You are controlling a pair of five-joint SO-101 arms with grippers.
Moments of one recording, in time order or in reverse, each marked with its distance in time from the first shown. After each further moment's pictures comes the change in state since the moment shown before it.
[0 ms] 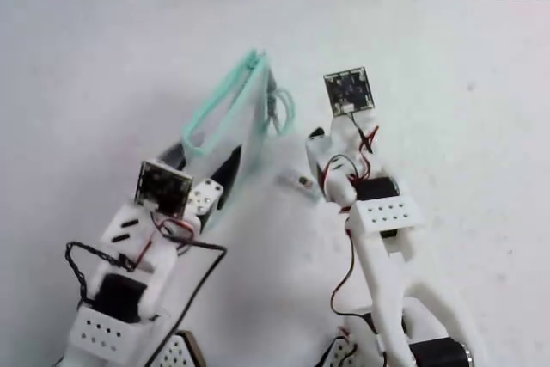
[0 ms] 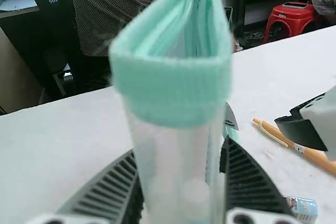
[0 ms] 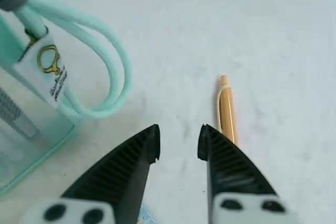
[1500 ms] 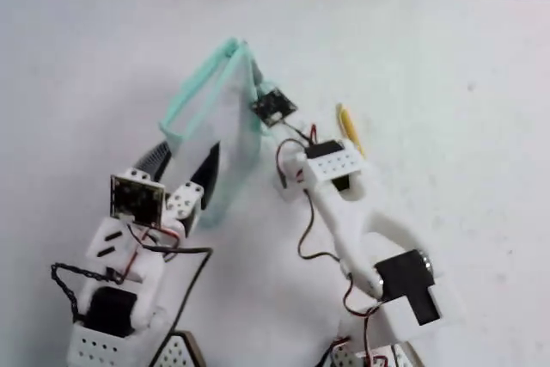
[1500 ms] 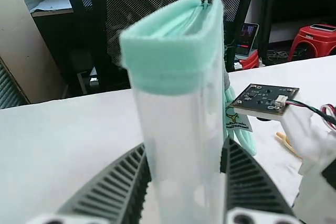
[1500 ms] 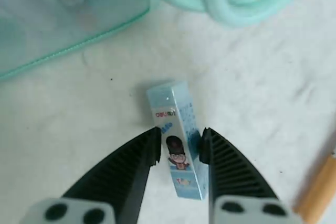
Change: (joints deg) left arm -5.8 -11.9 3.3 5.9 2.9; right arm -9.4 30.1 -19.8 22.9 13.2
